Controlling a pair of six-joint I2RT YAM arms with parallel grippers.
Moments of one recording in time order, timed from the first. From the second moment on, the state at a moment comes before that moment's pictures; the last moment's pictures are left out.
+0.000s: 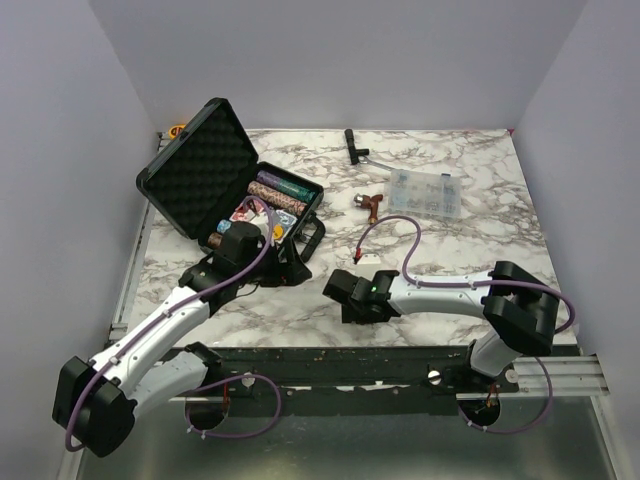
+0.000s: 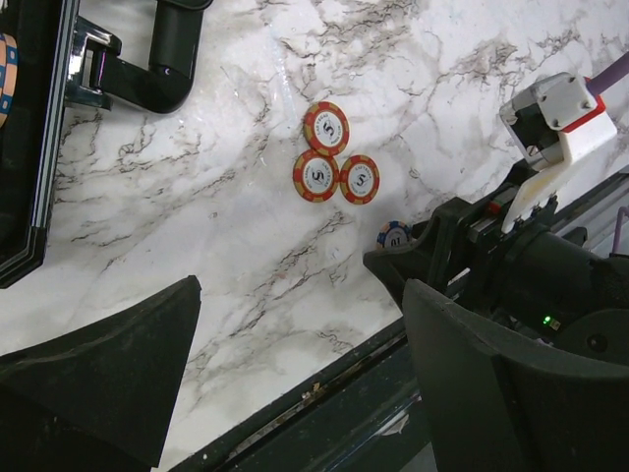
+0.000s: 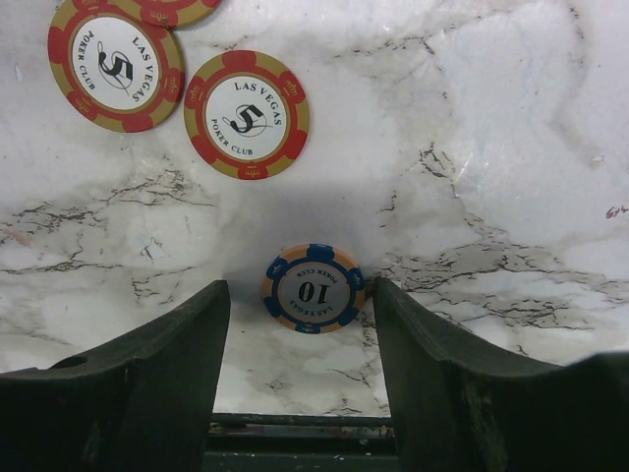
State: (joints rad) left arm -0.56 0.94 0.66 -0.36 0.25 -0.61; right arm 1.14 1.62 0.90 -0.63 0.38 1.06
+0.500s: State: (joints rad) left arm -0.56 1.08 0.65 -0.36 0.31 -0.60; right arm 1.14 1.63 0.90 -0.60 0.39 1.02
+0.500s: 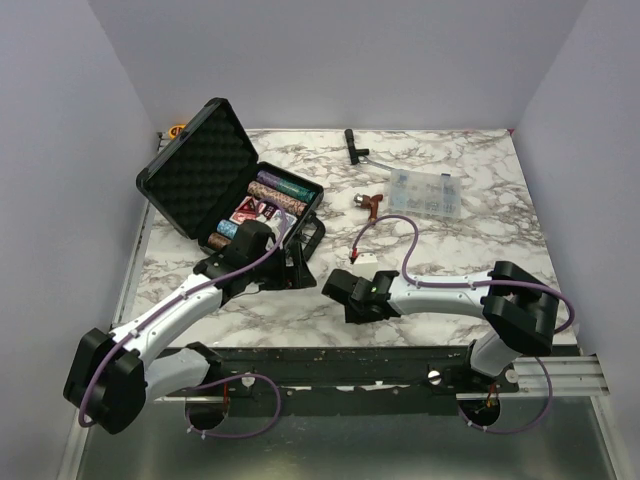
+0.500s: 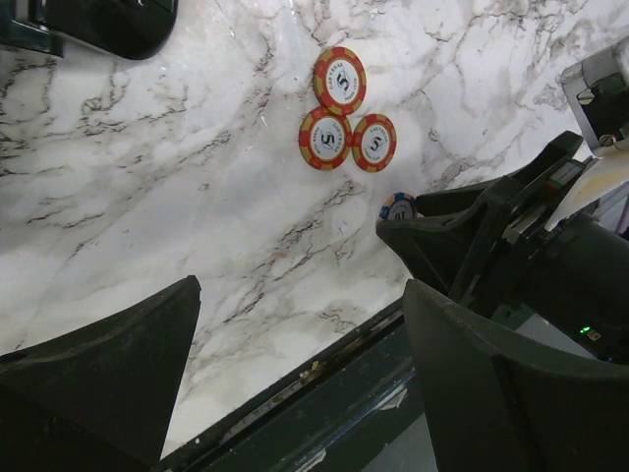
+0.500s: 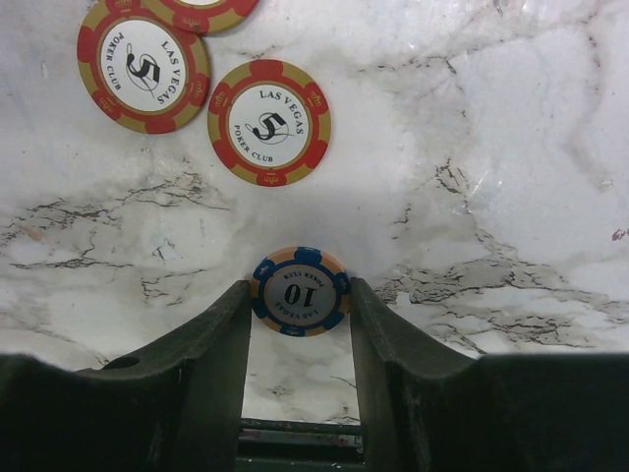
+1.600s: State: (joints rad) left arm -0.51 1.40 0.68 -0.15 0.66 -0.70; right arm 1.12 1.47 0.71 -0.27 0.51 0.84
